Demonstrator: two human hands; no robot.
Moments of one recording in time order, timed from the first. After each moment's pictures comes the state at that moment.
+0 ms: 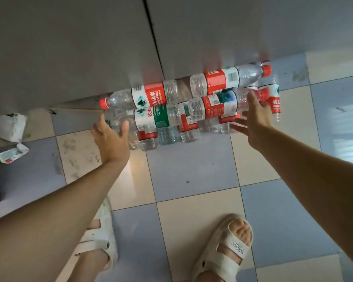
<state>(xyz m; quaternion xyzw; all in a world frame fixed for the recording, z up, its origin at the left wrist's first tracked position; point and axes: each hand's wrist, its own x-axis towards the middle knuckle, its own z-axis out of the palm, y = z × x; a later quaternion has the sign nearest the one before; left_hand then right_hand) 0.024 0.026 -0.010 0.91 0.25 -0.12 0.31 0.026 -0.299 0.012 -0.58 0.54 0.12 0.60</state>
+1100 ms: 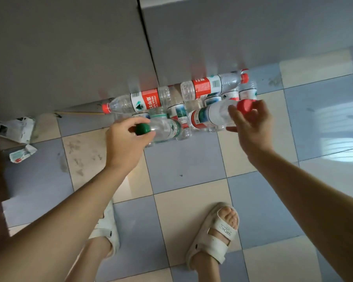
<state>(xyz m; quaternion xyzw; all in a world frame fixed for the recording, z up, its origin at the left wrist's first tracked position) 0.011 -0.009 0.111 0.87 0.13 -0.16 0.46 -0.022 -0.283 0.105 -0.73 0.35 0.00 0.58</state>
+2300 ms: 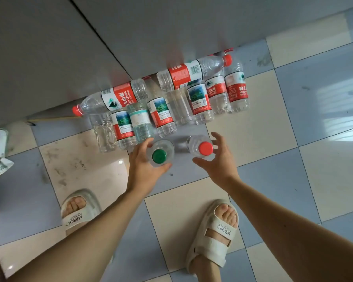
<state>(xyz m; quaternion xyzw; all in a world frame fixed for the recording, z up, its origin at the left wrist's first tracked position) -0.072 -0.057 0.004 0.89 0.05 -0.25 0.38 -0.124 -0.271 0.008 -0.78 0.35 0.20 0.48</state>
